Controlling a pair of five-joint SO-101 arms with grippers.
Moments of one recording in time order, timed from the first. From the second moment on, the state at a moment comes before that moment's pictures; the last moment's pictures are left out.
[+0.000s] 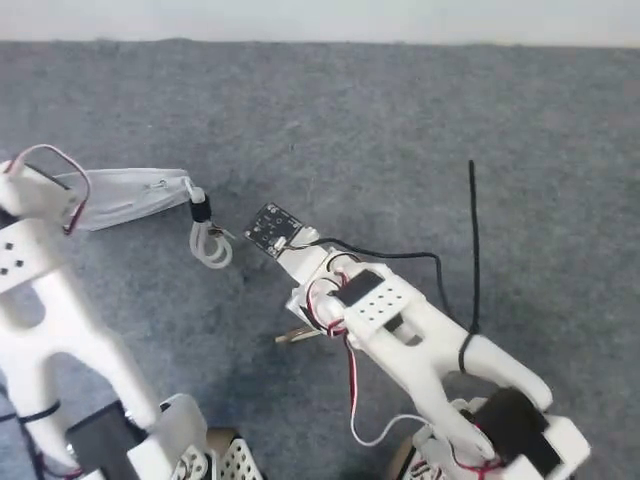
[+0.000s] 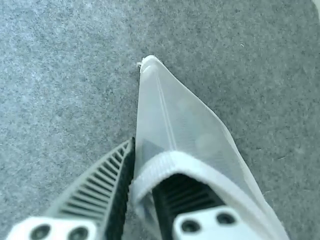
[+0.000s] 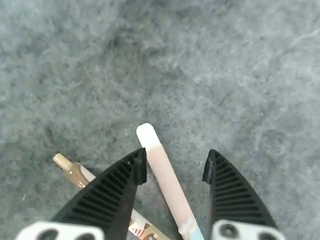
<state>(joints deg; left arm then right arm) -37.5 -17.3 -0.4 92.5 35.5 -43.2 -10.9 47.5 35.3 14.6</state>
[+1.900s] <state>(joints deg) -37.5 -17.3 -0.4 92.5 35.5 -29.5 3.4 26.9 52.7 15.3</state>
